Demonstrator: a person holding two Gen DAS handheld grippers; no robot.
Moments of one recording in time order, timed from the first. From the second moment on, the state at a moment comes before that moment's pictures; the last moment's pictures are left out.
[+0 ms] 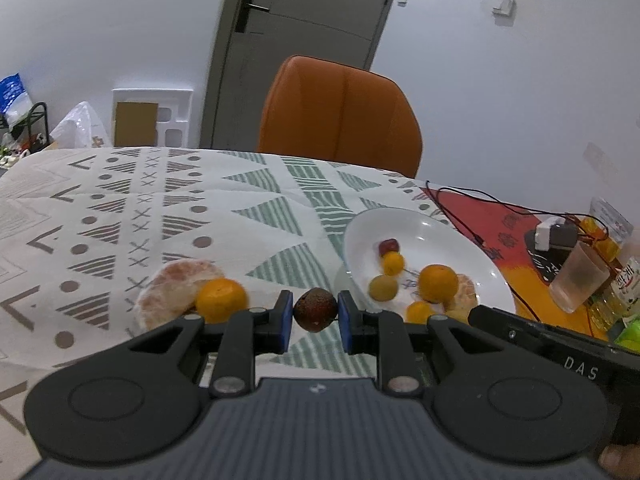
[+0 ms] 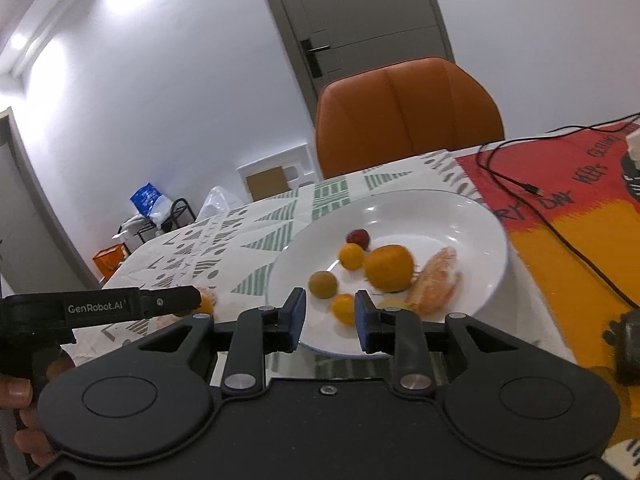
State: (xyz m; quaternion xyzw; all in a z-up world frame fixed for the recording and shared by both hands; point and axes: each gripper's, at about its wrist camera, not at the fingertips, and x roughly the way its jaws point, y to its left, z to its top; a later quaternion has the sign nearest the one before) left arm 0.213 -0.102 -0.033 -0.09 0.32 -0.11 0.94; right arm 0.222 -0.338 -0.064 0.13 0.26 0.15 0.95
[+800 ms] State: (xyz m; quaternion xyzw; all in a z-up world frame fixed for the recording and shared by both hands) left arm 0.234 -0.142 -0.023 -0.06 0.31 -0.13 0.94; right arm 0.210 -0.365 -0.067 0.15 0.25 0.13 0.95
